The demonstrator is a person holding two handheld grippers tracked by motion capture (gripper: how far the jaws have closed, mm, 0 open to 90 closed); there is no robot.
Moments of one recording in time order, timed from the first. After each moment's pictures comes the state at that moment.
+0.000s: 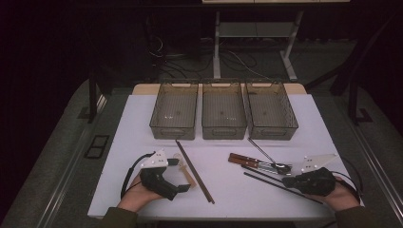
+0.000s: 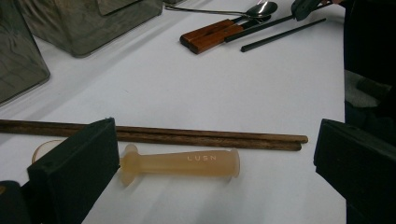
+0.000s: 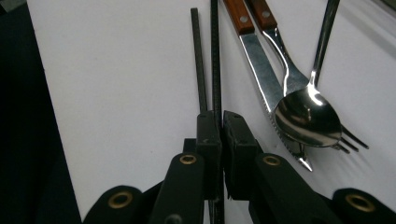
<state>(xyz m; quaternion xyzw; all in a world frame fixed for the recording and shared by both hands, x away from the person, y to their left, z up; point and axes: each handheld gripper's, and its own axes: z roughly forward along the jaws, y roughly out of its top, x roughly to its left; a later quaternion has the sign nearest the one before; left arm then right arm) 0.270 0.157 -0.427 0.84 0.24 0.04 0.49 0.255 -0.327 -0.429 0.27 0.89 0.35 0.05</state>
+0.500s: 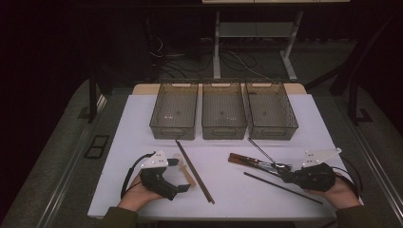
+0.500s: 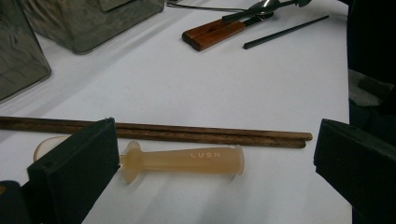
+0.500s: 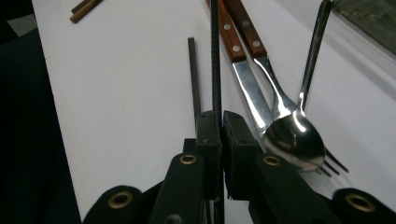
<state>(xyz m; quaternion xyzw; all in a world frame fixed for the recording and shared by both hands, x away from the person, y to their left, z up) 0.271 0.157 -0.430 0.84 0.24 0.04 0.49 0.262 -0.324 -0.417 0.27 0.88 0.38 0.05</state>
